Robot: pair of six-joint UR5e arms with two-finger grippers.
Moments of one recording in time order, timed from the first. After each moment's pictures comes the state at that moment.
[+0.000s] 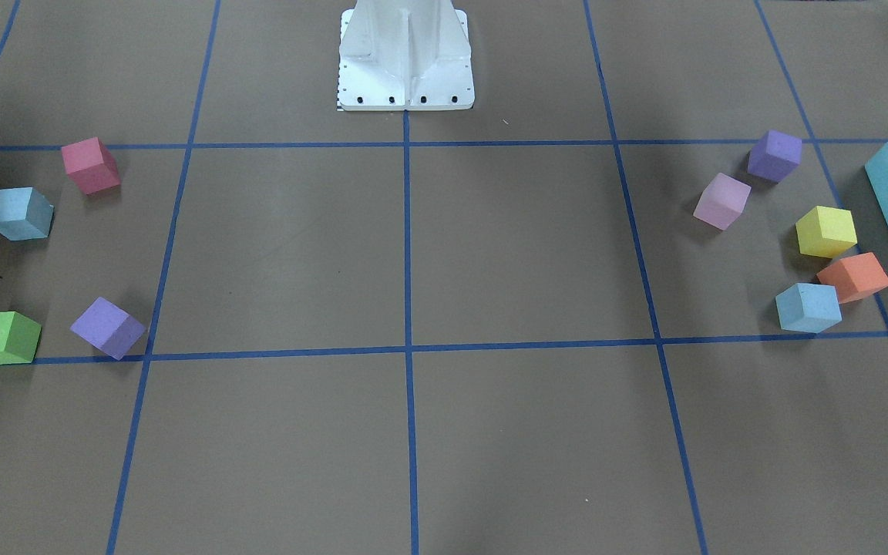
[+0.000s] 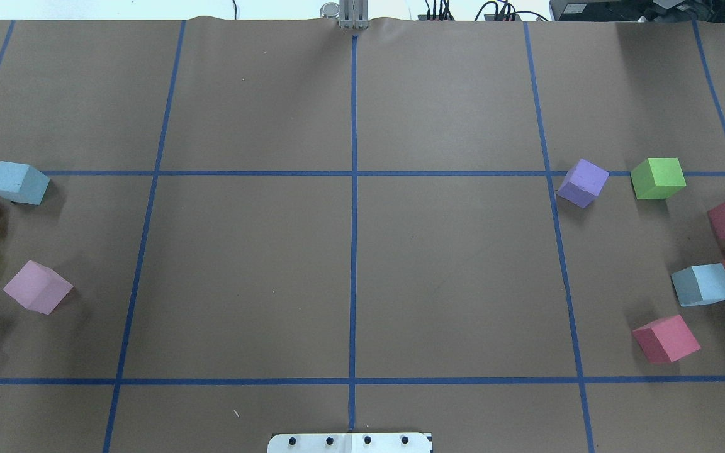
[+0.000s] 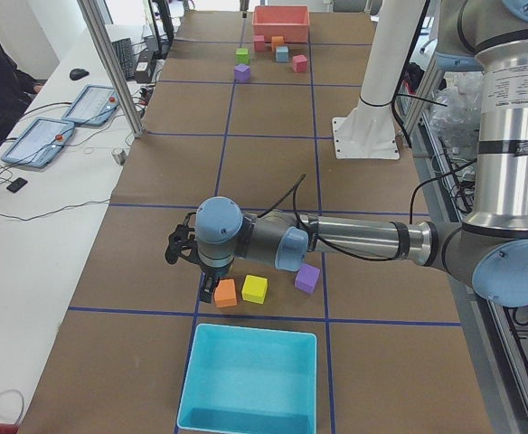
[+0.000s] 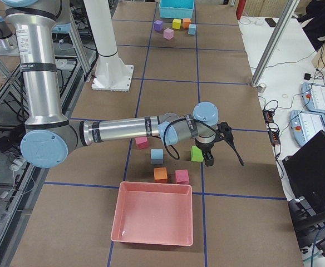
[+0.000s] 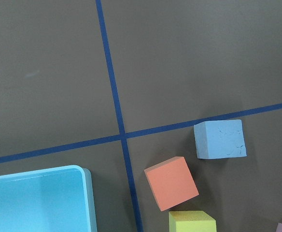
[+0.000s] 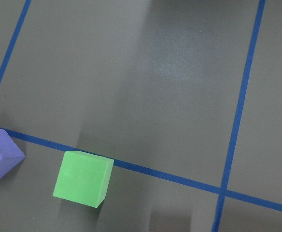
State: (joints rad) left arm -1.60 -1.54 -1.67 -1.75 -2.46 0.03; right arm 1.41 -1.53 1.63 -1.25 2.40 0.10
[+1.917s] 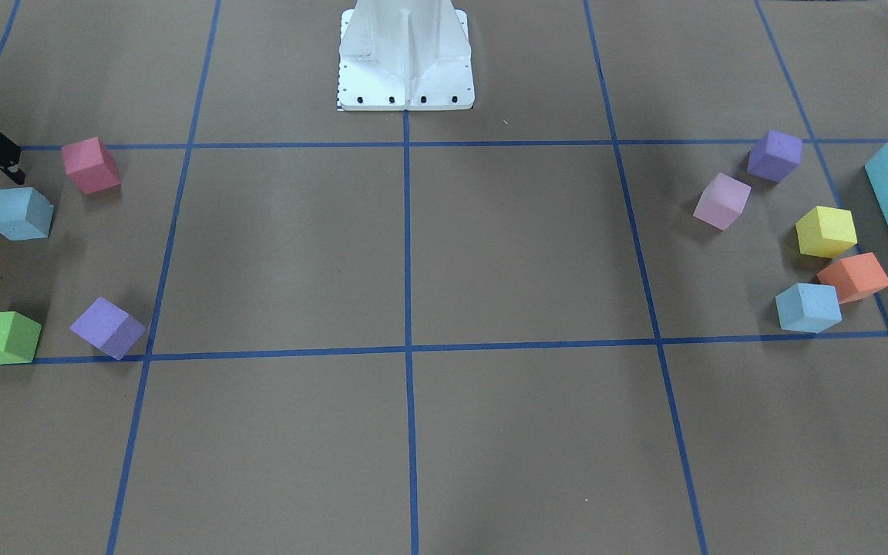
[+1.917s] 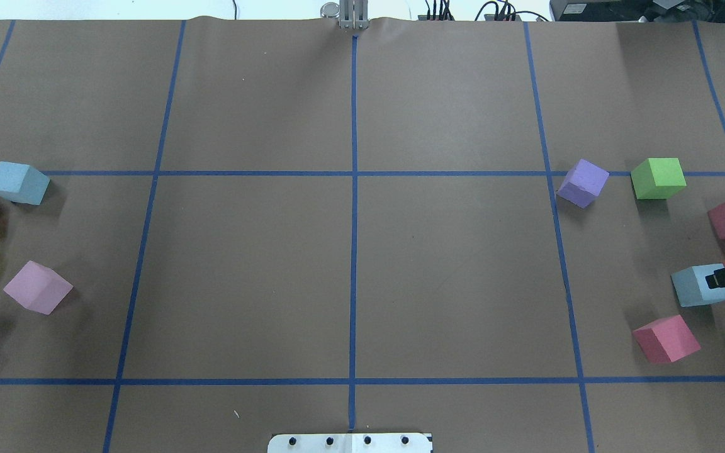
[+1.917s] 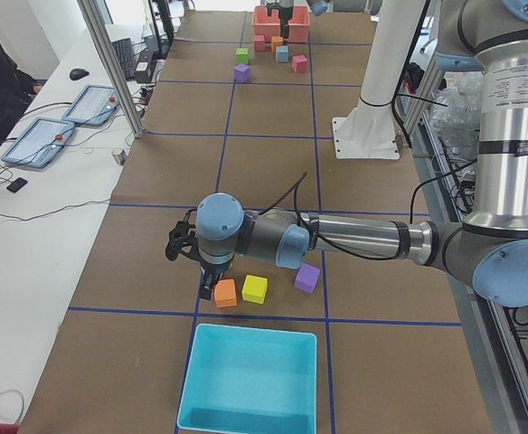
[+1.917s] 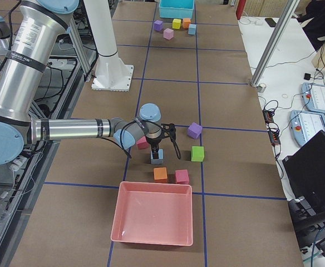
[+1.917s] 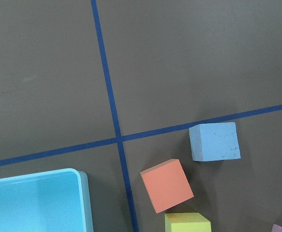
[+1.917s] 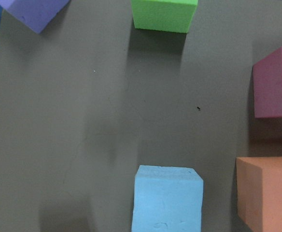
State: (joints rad) left arm -1.60 -1.54 -1.68 -1.75 -2.46 0.02; right arm 0.98 -1.94 1.90 -0.95 2.20 0.66
